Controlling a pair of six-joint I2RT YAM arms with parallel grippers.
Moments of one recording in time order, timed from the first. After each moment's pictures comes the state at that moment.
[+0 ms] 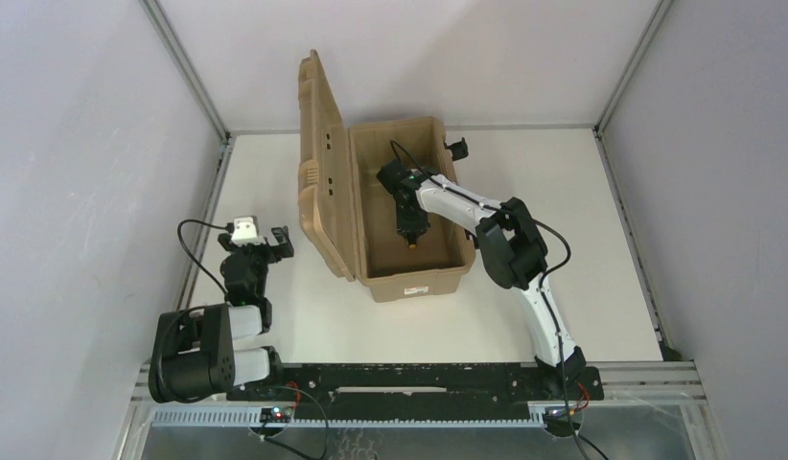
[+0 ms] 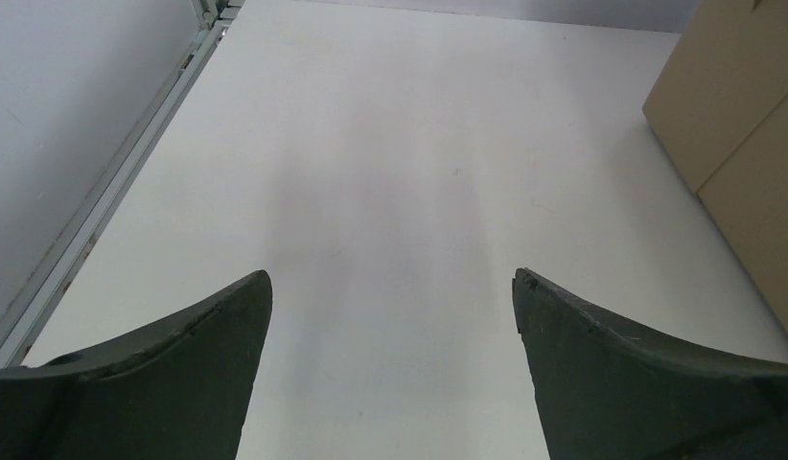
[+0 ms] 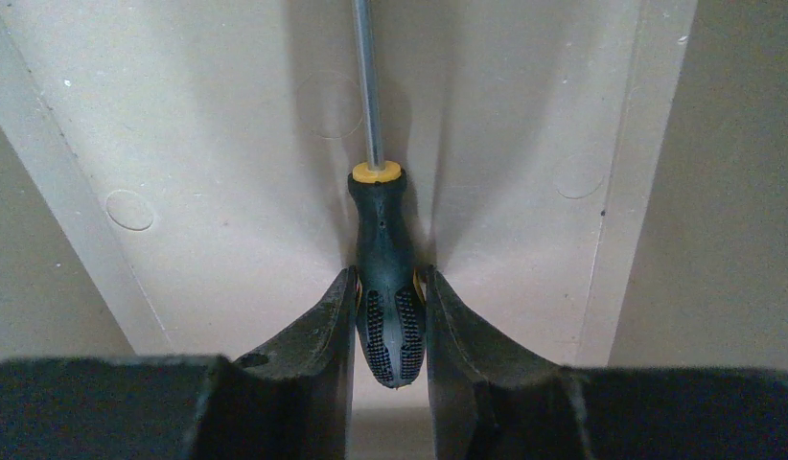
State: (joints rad) left arm 0.15 1.28 0.11 1.12 0.08 -0.04; right arm 0.70 2.28 1.89 -0.88 0.20 0.64
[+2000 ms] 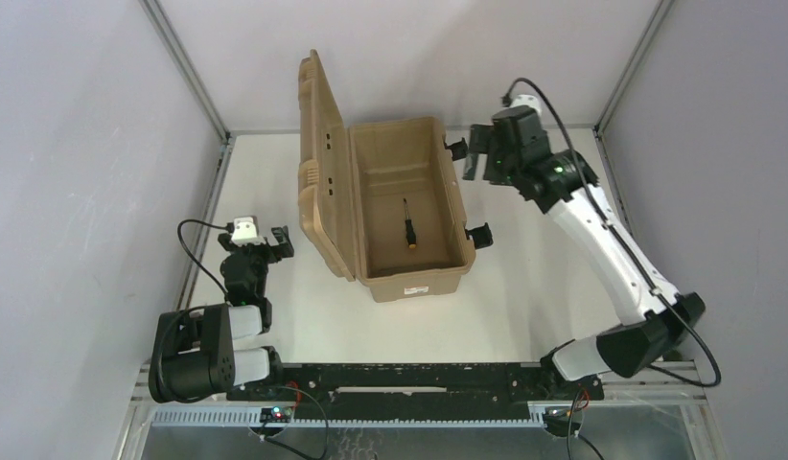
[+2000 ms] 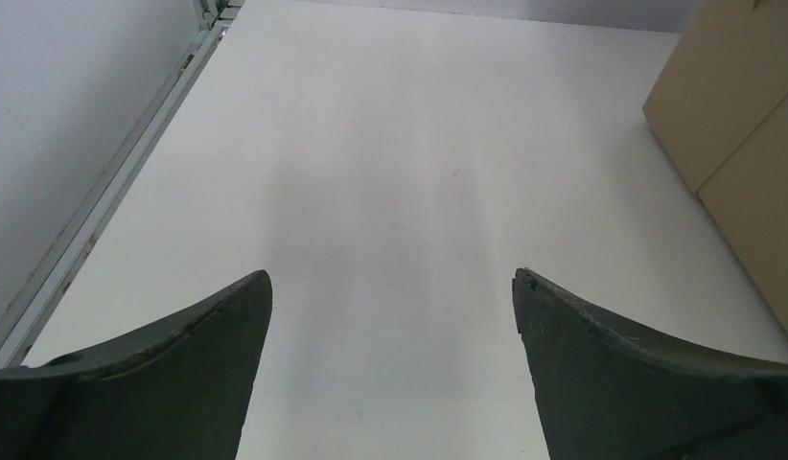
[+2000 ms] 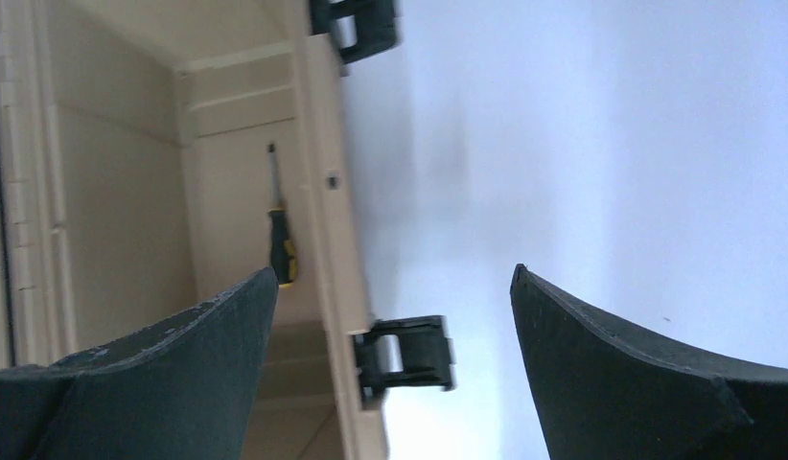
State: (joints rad) left arm 0.15 1.28 0.11 1.12 0.08 -0.04; right arm 0.52 1.46 1.69 -0.89 0.34 0.42
